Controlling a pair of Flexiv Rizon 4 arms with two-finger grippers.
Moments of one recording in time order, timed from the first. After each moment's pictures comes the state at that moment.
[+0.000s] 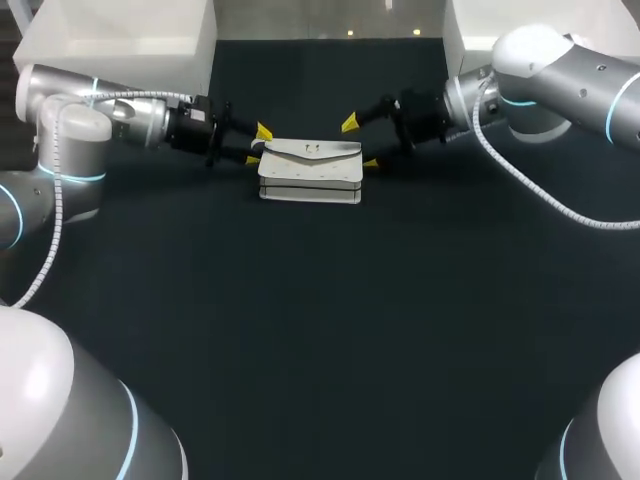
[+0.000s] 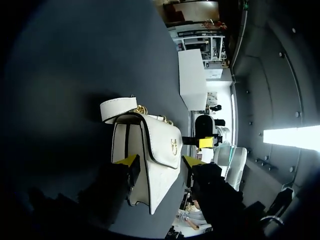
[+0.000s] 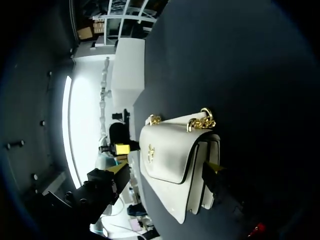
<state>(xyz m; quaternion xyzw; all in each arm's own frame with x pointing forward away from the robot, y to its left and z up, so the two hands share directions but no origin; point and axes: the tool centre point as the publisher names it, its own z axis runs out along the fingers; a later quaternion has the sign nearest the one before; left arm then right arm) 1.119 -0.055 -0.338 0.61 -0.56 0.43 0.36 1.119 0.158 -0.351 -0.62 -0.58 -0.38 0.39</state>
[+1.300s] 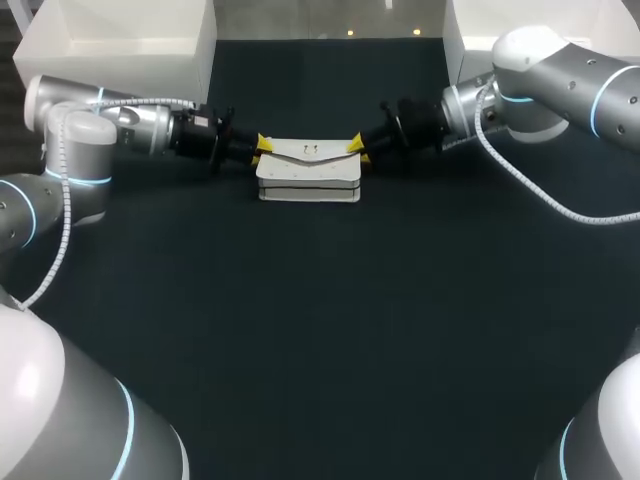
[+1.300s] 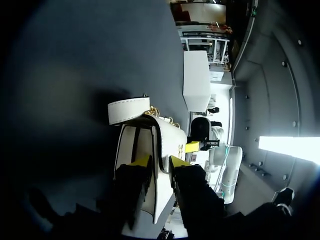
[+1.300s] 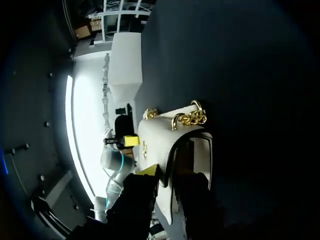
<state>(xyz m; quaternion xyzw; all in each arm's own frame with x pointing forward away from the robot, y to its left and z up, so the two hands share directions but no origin) 1.125 -0.060 -0.354 0.62 -0.54 0.42 0.39 1.113 0.161 -0.365 -0.60 -0.57 -0.36 0.43</state>
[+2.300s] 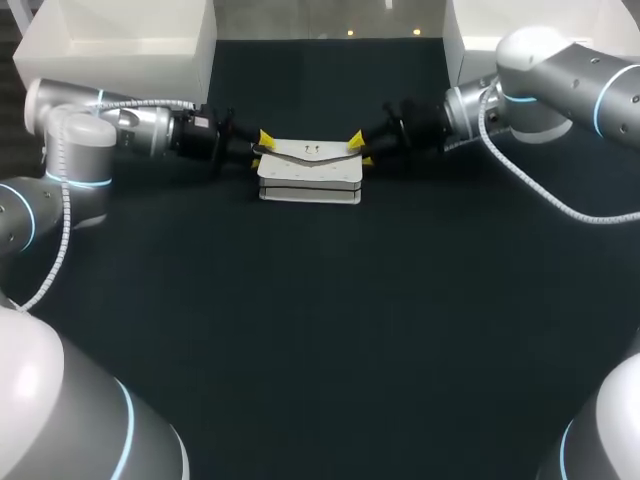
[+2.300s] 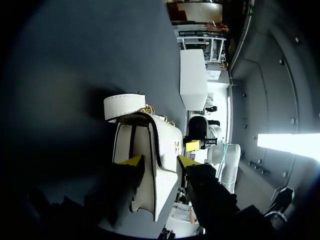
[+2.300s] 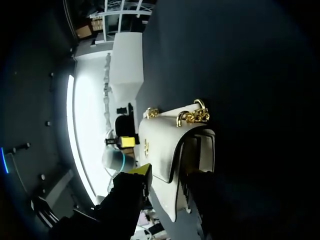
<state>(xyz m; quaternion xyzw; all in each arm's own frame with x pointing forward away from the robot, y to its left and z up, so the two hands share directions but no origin) 1.120 -0.061 -0.350 0.61 -0.54 0.43 0.39 1.111 0.156 -0.362 -0.60 -0.57 -0.37 0.43</state>
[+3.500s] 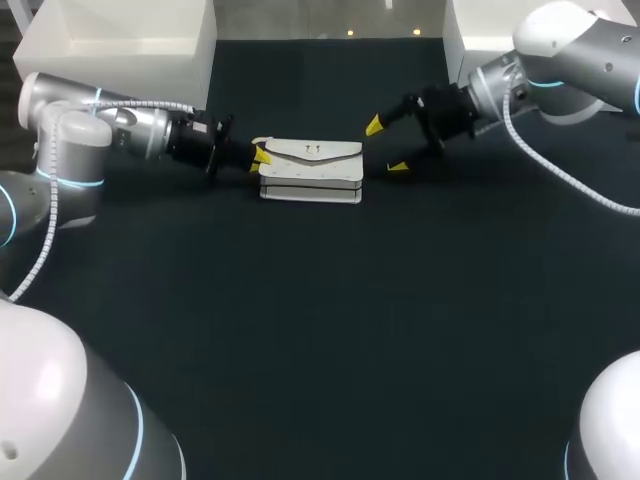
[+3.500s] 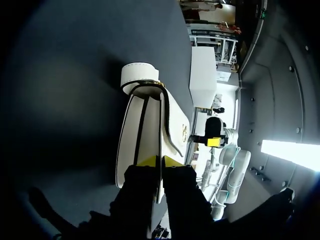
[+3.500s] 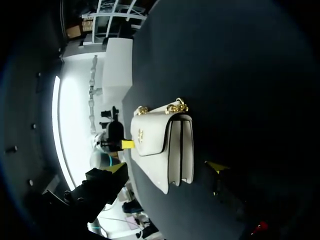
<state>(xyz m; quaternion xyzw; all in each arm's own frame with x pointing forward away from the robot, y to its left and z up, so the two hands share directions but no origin) 1.092 -0.058 -0.352 0.64 -0.53 0.38 0.40 1.095 0.106 -0.344 -0.64 -0.59 -0.32 0.37</state>
